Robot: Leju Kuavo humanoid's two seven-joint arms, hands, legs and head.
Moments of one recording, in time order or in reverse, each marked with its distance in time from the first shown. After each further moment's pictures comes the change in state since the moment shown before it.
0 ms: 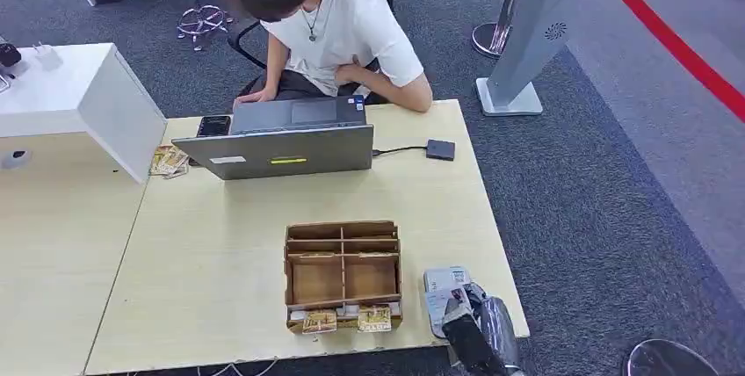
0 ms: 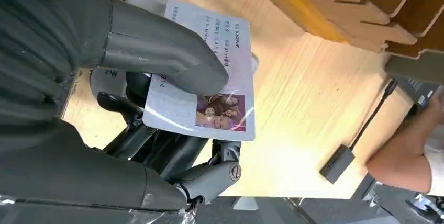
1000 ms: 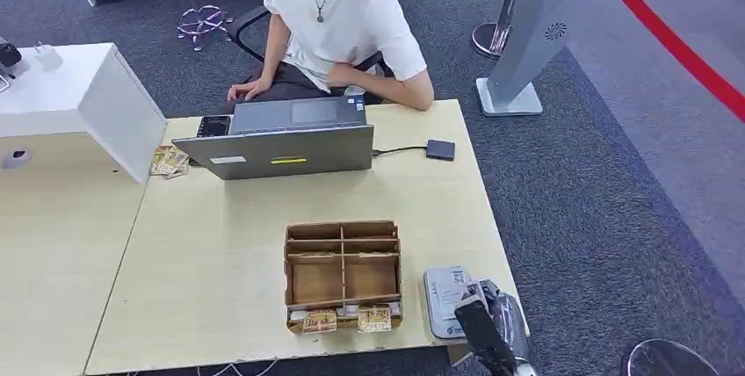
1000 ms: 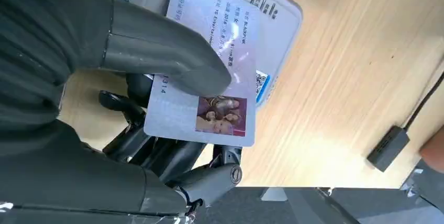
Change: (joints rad) left arm 0.000 0.000 0.001 0.000 0.000 0.000 0.007; right arm -0.068 0.037 -0.131 0.146 0.011 0.007 -0.029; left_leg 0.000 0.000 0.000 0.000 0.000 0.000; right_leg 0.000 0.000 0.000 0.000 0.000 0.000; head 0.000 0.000
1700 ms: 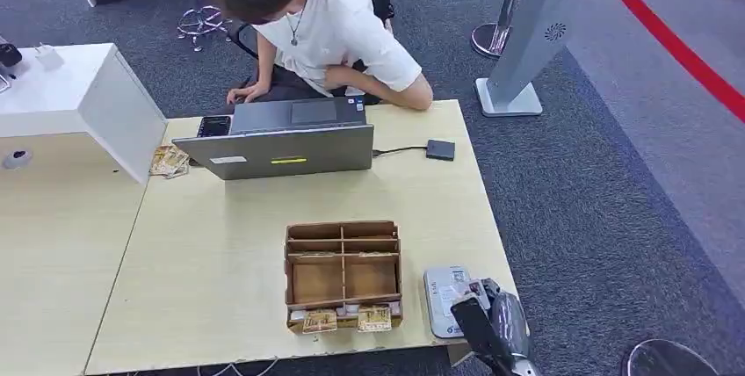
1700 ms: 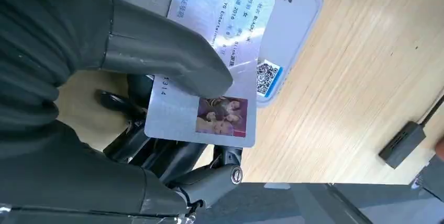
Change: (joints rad) left arm 0.000 -0.001 0.004 0.000 0.000 0.000 -0.009; right arm -0.045 0.043 -0.081 0.084 0.099 -0.007 -0.019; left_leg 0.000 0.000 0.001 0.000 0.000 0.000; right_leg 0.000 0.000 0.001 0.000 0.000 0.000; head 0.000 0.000
